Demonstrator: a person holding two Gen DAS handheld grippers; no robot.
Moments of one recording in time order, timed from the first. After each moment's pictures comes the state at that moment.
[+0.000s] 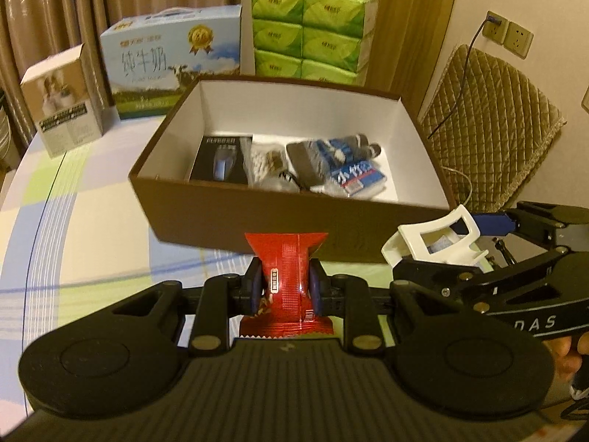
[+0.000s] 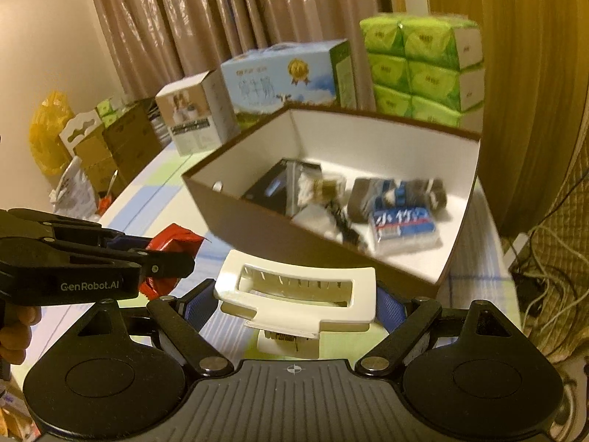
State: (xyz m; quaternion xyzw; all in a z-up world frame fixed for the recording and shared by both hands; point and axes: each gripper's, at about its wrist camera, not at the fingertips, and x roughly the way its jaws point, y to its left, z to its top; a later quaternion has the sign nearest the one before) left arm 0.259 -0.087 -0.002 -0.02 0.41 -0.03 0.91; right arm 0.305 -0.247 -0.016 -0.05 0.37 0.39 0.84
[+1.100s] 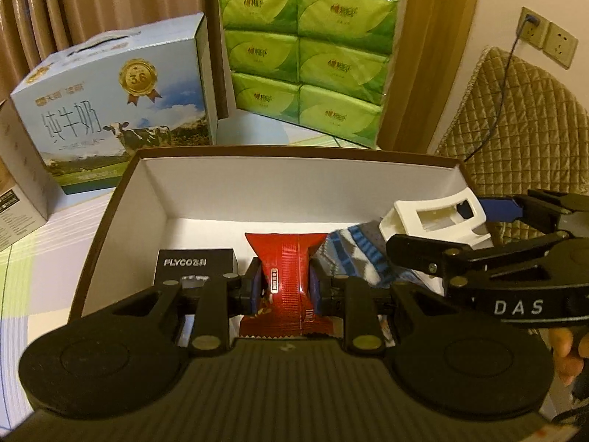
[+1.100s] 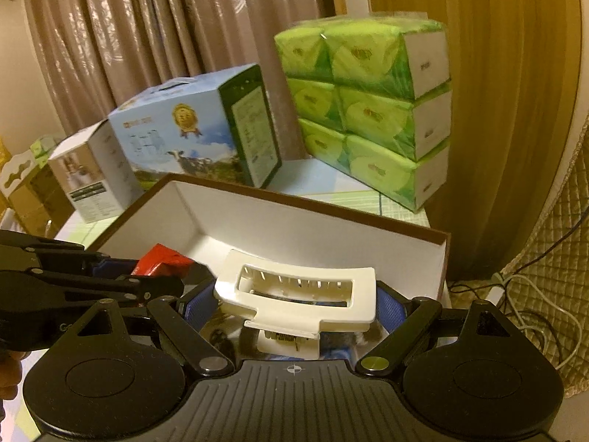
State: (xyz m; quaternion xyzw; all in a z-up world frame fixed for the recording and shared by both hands) left arm 0.471 -0.096 -0.028 0.01 0.43 -0.04 0.90; right arm 0.504 -0.210 -0.037 -0.03 0.37 0.32 0.87
